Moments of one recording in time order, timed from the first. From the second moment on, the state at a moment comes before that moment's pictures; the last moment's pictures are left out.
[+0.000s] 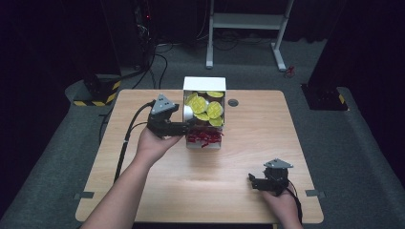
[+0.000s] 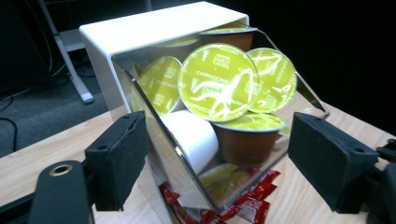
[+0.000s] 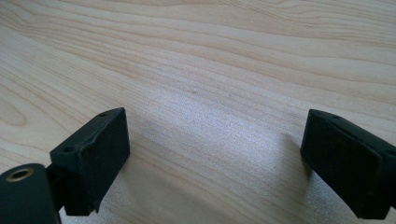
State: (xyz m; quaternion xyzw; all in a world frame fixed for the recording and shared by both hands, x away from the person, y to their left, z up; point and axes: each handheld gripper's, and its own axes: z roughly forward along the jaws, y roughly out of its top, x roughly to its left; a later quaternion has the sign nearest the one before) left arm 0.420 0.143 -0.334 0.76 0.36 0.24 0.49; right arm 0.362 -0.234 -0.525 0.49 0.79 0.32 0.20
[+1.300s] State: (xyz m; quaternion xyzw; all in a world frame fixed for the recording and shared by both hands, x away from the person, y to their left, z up) left arm 0.457 0.105 -0.332 0.77 0.35 0.24 0.47; right arm 0.362 -0.235 -0.525 0.49 0.79 0.32 0.20
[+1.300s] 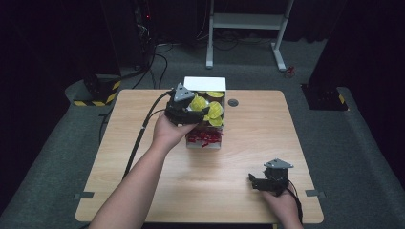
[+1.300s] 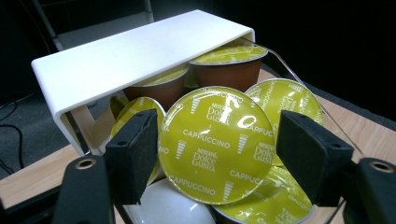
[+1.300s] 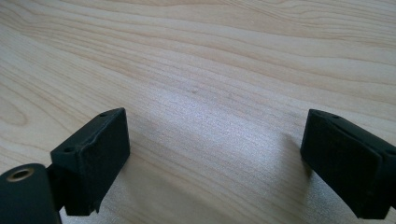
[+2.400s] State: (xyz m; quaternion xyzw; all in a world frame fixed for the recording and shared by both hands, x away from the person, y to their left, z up) left arm 0.444 0.109 -0.326 0.75 0.35 0.27 0.50; right arm 0.362 -0.235 -0.525 0.49 0.79 0.32 0.20
